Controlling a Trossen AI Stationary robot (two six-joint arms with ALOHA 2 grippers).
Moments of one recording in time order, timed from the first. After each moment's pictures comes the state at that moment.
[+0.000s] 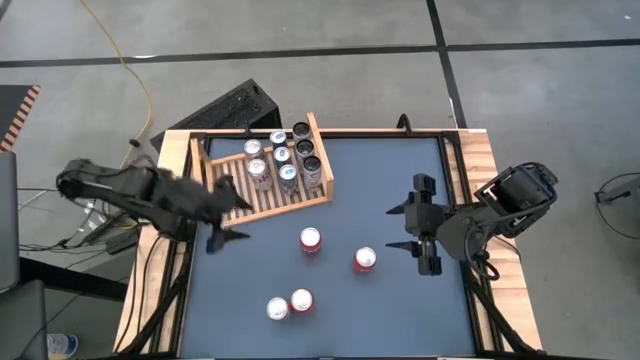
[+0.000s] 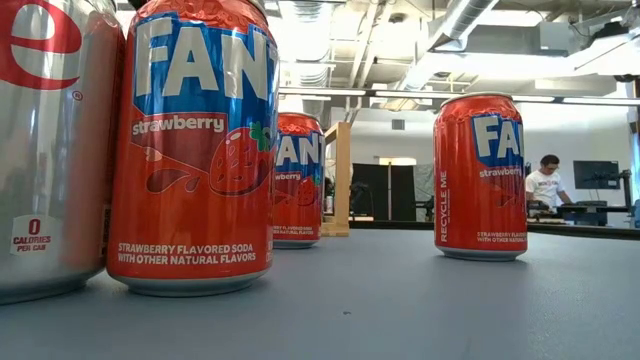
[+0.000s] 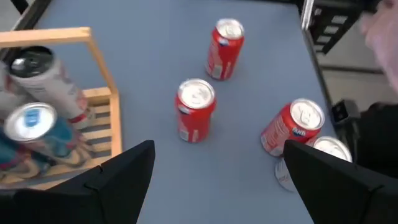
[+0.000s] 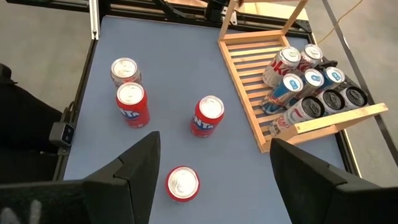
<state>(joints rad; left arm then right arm) -0.27 0.91 1.11 -0.78 -0.17 -0.26 0.58 1.64 2.33 -1.57 0.52 0.36</state>
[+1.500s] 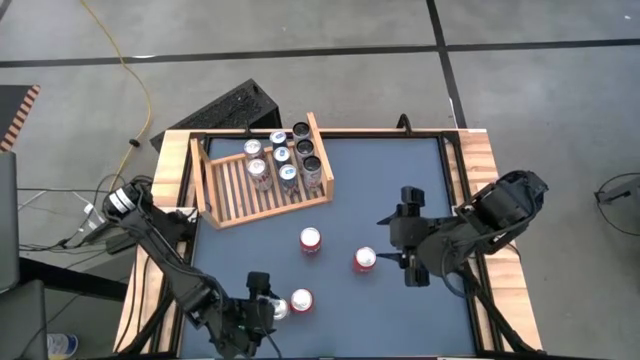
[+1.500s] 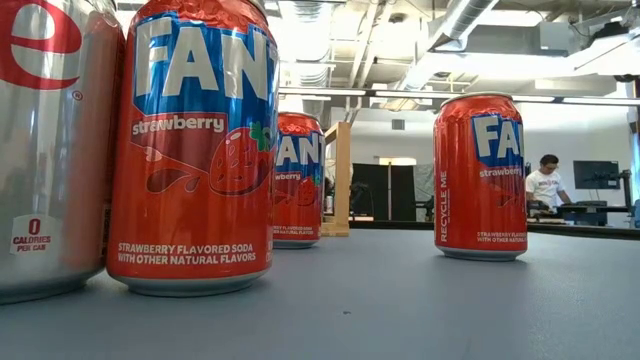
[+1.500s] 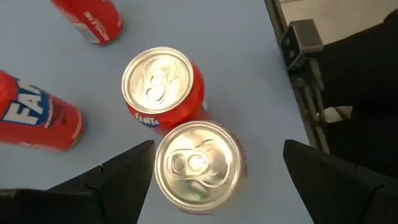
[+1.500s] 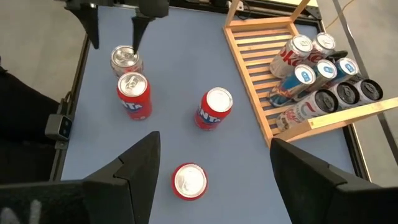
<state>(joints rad) -0.81 1.65 1.29 -0.55 -0.49 -0.49 0.58 1.72 2.33 -1.57 0.51 0.39</state>
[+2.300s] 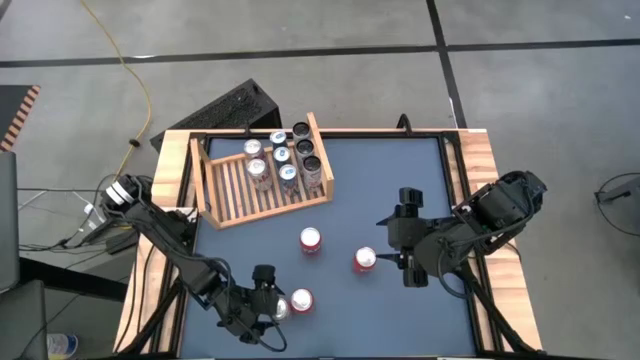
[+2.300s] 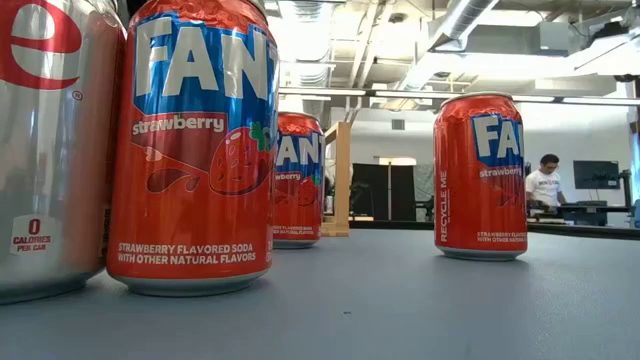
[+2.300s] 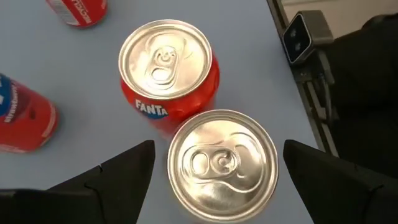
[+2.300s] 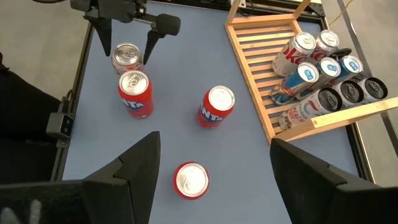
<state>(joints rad) -0.74 1.58 1.08 -0.32 -0.36 -0.45 0.58 1.72 2.33 -1.57 0.50 0.38</state>
